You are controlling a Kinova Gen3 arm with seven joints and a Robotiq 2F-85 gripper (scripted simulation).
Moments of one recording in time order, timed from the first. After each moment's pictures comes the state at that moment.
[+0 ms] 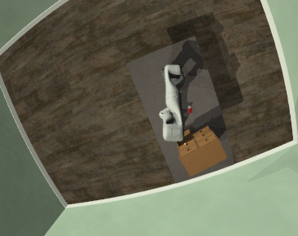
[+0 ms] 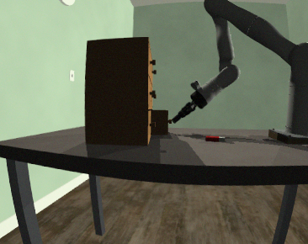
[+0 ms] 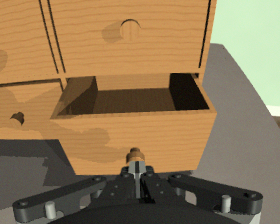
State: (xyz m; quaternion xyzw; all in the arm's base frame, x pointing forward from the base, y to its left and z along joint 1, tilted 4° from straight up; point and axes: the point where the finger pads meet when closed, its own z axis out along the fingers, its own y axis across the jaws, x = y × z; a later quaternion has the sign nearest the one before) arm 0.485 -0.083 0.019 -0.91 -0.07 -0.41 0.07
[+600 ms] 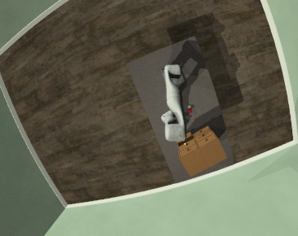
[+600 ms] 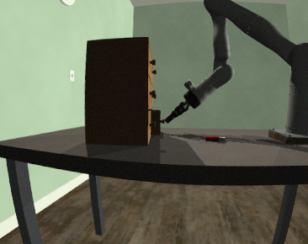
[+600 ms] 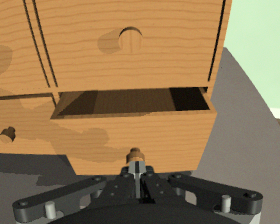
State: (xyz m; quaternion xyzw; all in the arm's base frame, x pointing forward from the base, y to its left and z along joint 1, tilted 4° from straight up) arm 0.514 -0.077 0.018 -0.91 -0.07 -0.41 0.07
